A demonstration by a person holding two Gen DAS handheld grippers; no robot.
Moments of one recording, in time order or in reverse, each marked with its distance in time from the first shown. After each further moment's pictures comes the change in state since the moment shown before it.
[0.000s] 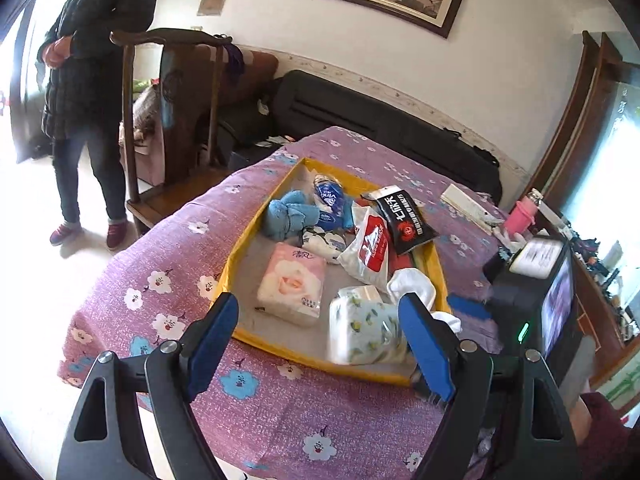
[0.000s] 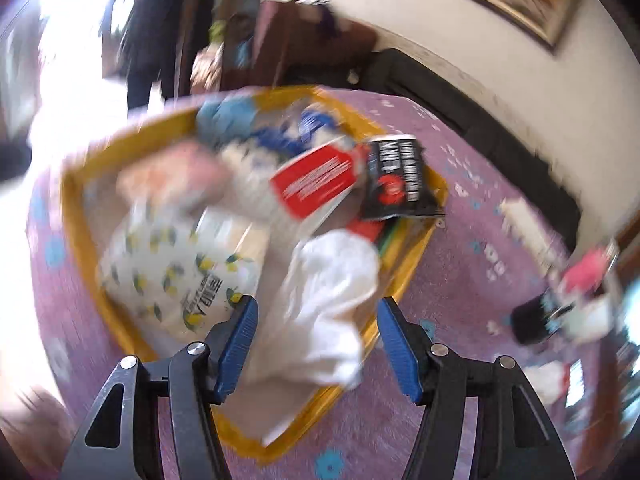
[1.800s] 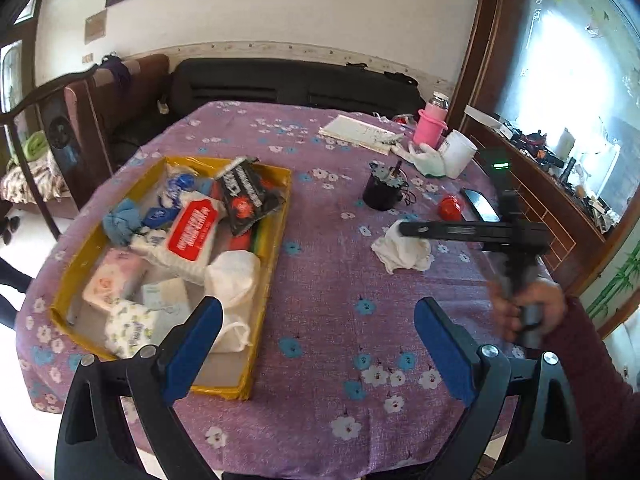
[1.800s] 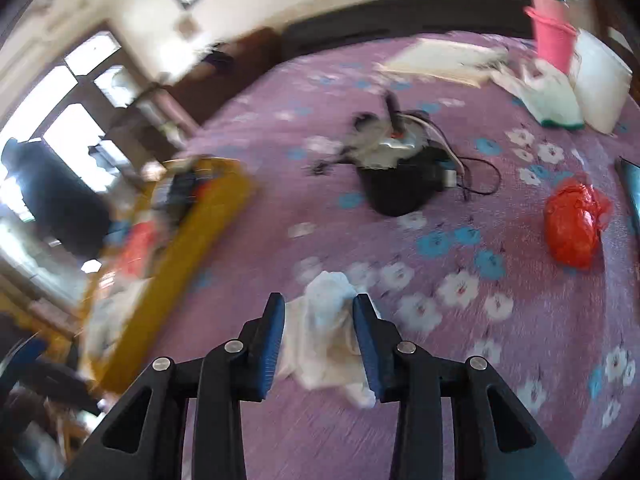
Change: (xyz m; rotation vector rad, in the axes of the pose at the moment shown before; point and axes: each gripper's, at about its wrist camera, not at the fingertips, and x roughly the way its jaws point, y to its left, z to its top) left arm 0.010 -0.187 -0.037 0.328 0.171 -0.167; right arm 0.014 -0.291 -0.155 0.702 -0.047 0.442
